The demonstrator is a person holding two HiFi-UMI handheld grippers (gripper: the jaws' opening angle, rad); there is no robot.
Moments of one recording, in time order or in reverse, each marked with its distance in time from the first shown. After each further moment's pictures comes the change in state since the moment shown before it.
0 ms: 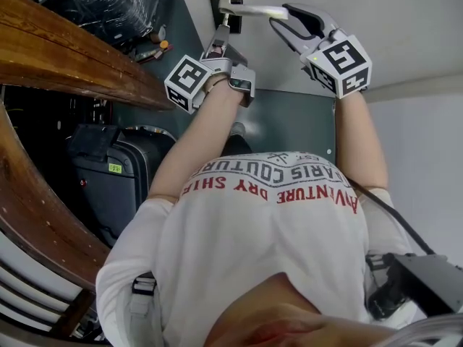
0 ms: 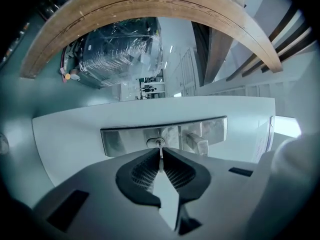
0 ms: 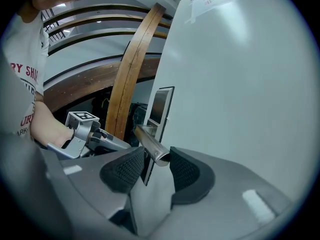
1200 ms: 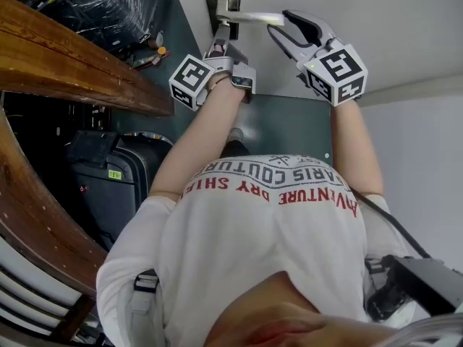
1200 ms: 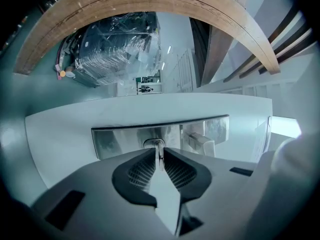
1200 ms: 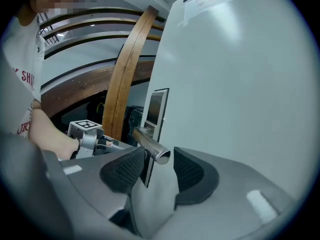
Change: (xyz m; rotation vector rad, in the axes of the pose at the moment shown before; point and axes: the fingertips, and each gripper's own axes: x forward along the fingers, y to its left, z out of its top) left arm 0.025 -0.002 0.001 0.001 -0.012 -0.053; right arm -0.003 -0.005 0.000 0.061 -0.029 -0.044
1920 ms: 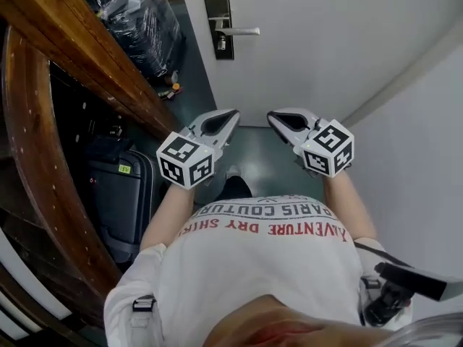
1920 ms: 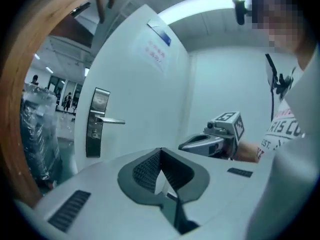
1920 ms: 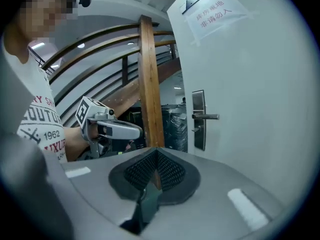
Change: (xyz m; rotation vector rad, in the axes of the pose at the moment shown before) left arm -0.263 -0.129 -0.143 1.233 0.636 -0.177; right arm -0.198 0.201 -0.017 0.252 0.056 0.211
